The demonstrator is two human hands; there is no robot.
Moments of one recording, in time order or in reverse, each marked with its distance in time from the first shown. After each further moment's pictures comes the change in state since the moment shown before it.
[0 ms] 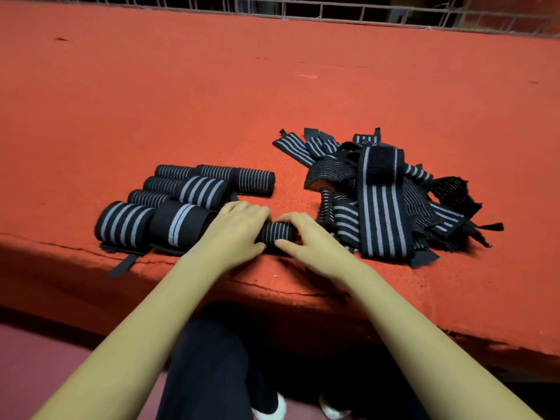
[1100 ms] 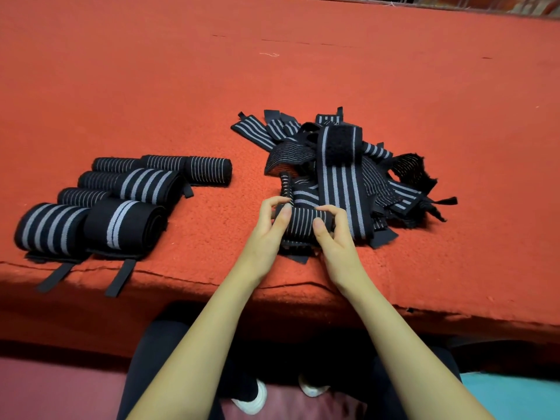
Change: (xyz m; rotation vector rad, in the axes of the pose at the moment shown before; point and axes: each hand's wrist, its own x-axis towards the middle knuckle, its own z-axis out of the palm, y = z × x) left_hand 0.033 0.107 0.055 -1.501 0.172 -0.233; right_hand -0.065 0.055 -0.017 0.576 0.508 0.138
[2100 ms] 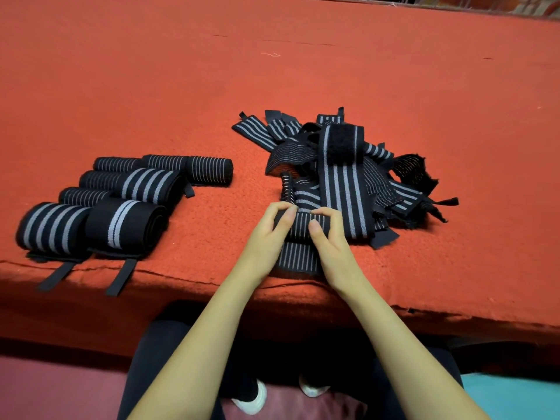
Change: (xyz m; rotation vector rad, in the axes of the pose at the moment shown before) left_hand 0.003 -0.004 0.000 0.094 0.001 -0.006; right_hand -0.002 -0.003 0.003 -0.083 -0.057 0.023
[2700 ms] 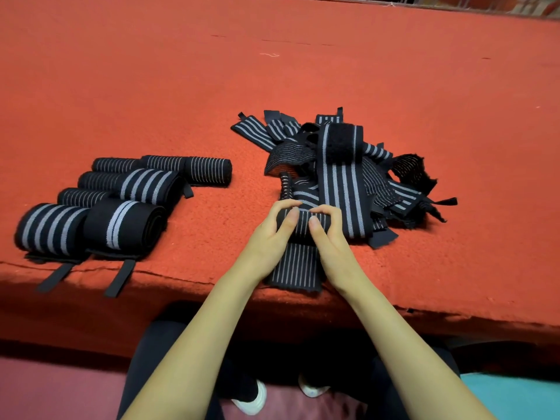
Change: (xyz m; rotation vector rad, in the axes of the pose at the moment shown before) left_hand -0.002 0.010 -0.001 0.143 -0.064 -0.018; right_hand 0.003 -0.001 -0.004 0.050 -0.042 0.017
